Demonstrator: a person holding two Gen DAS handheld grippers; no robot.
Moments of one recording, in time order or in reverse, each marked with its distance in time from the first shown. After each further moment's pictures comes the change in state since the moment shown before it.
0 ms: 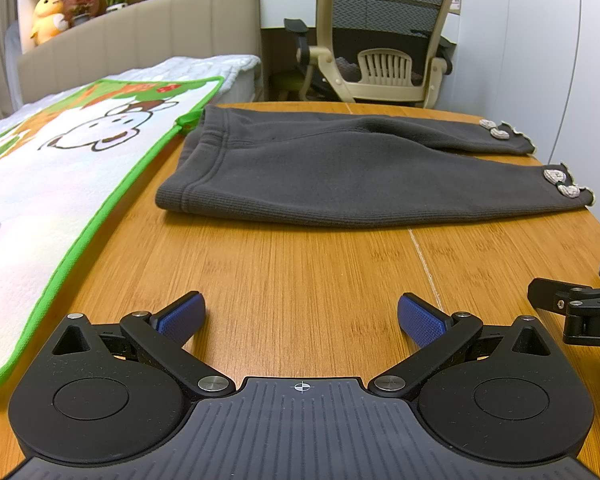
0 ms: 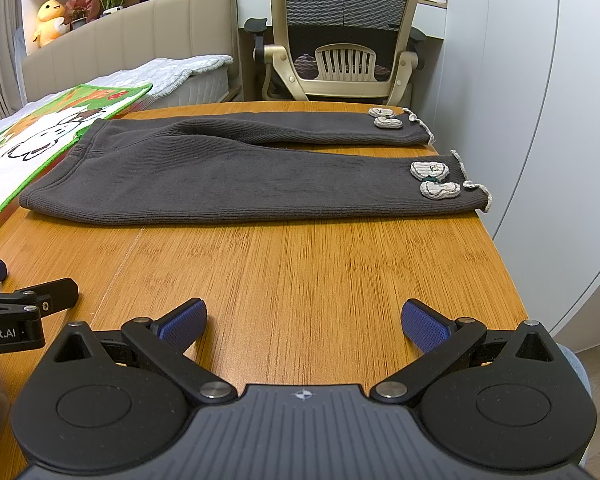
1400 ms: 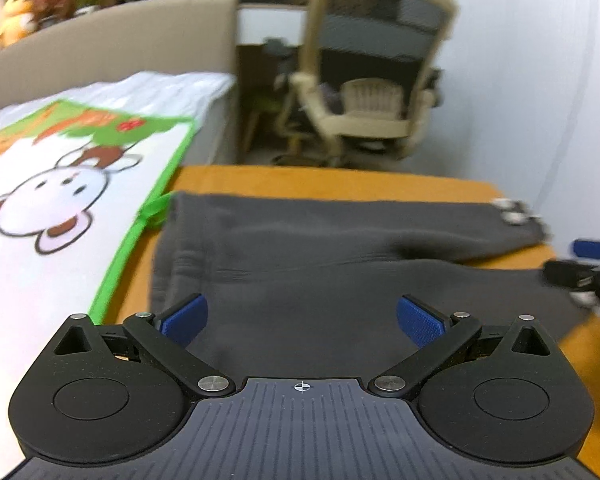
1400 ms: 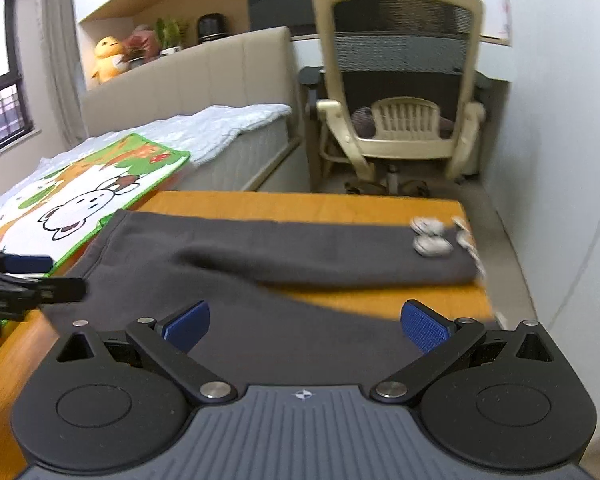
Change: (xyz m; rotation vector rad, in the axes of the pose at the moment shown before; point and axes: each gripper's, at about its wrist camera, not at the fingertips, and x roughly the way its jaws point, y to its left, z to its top) left arm 0.075 0.035 0.108 -0.019 -0.023 -0.098; right arm 0.055 -0.057 0.119 -0.071 -0.129 0.267
